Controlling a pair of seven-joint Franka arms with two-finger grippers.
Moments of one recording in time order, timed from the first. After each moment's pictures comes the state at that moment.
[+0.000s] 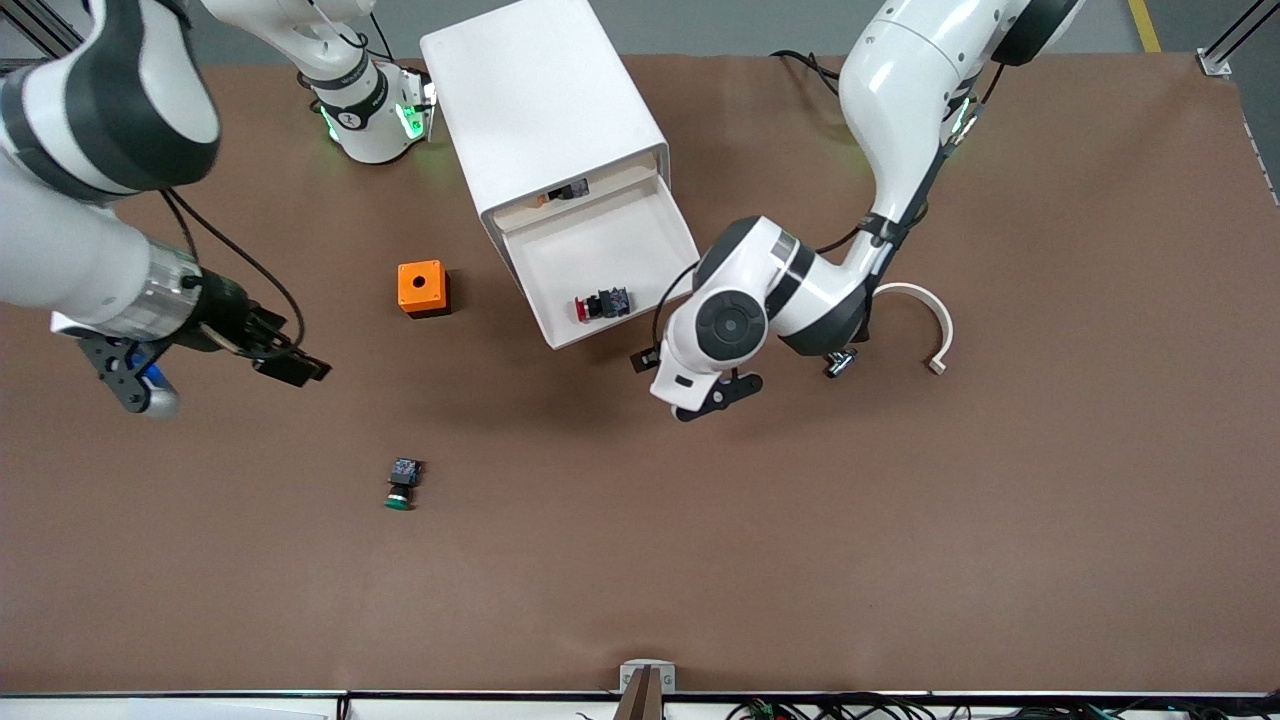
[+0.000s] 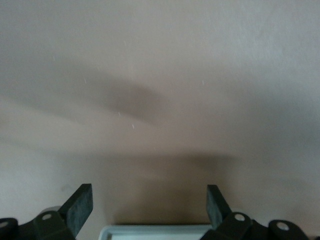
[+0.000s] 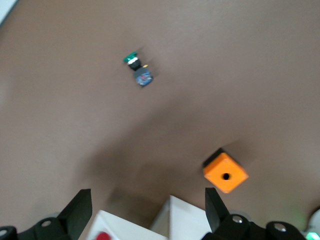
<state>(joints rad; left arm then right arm) -0.57 0.73 -0.17 -1.34 -0.20 1.90 -1.03 0.03 0.18 0.08 -1.55 0.20 1.65 0.76</state>
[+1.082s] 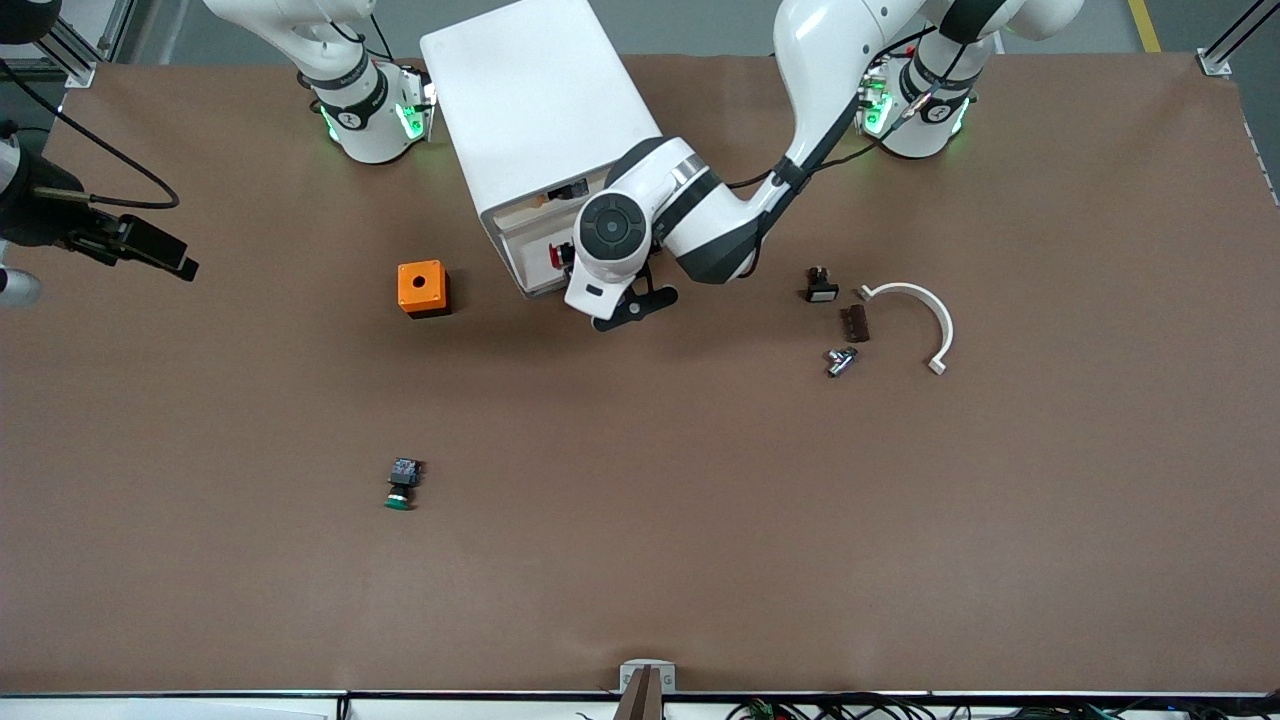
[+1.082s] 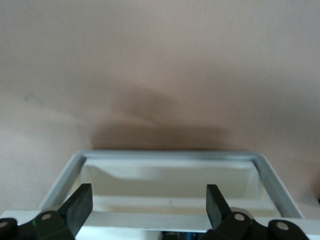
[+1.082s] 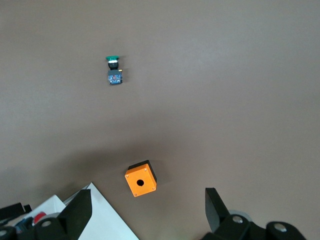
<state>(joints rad) -0.74 0.71 -0.23 -1.38 -0.23 1.89 -1.21 0.00 0.00 0.01 -1.56 0.06 1.51 0.24</state>
